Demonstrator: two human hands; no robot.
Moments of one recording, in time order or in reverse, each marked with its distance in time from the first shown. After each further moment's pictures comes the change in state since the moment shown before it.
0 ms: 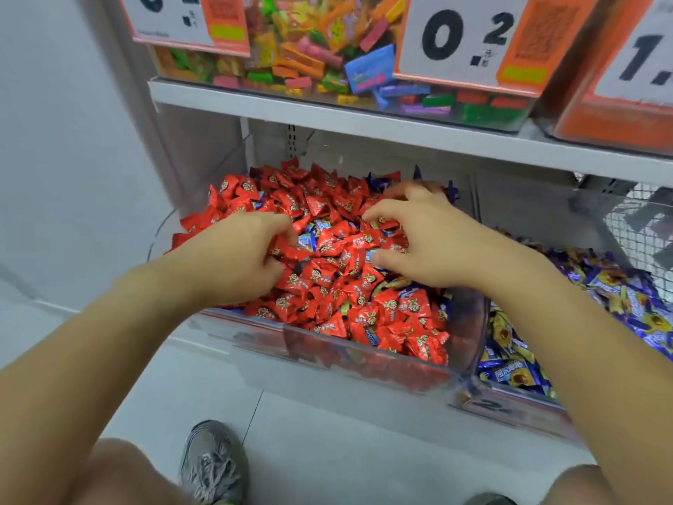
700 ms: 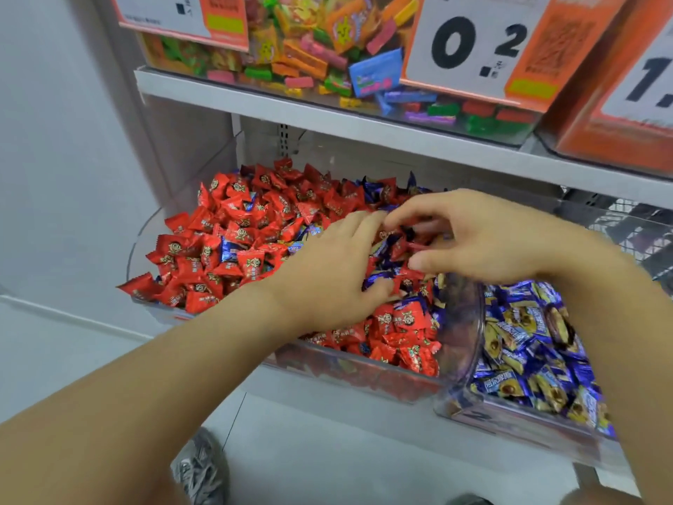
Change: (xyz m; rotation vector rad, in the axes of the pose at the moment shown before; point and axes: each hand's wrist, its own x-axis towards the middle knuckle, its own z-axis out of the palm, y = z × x) left_hand 0.027 0.073 0.044 -0.159 0.055 0.244; right_hand -0.018 0.023 -0.036 0.304 -0.168 -0.033
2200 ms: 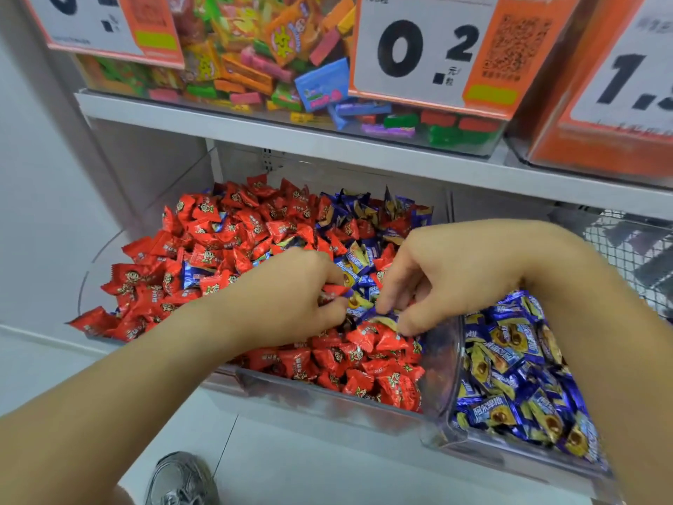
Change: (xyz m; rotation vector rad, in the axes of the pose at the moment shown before) left_hand 0.011 -0.011 -0.008 0.043 -0.101 -0.015; right_hand 0.009 0.008 -0.008 -0.160 -0.341 0.045
